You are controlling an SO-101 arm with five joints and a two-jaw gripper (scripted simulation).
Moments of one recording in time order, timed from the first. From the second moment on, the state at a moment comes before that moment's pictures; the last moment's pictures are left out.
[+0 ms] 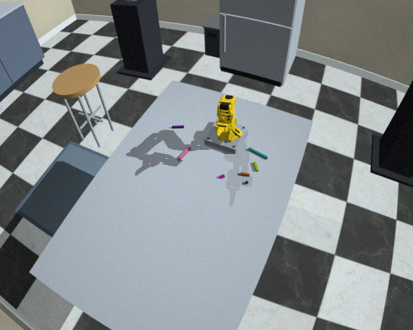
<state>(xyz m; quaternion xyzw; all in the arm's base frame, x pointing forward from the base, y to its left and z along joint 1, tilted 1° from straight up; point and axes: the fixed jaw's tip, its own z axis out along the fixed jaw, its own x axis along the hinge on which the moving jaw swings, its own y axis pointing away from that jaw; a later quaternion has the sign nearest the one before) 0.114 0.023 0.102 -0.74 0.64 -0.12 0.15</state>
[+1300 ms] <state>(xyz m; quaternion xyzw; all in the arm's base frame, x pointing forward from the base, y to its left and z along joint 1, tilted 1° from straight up) 0.102 -0.056 0.102 -0.48 0.86 -0.17 0.10</state>
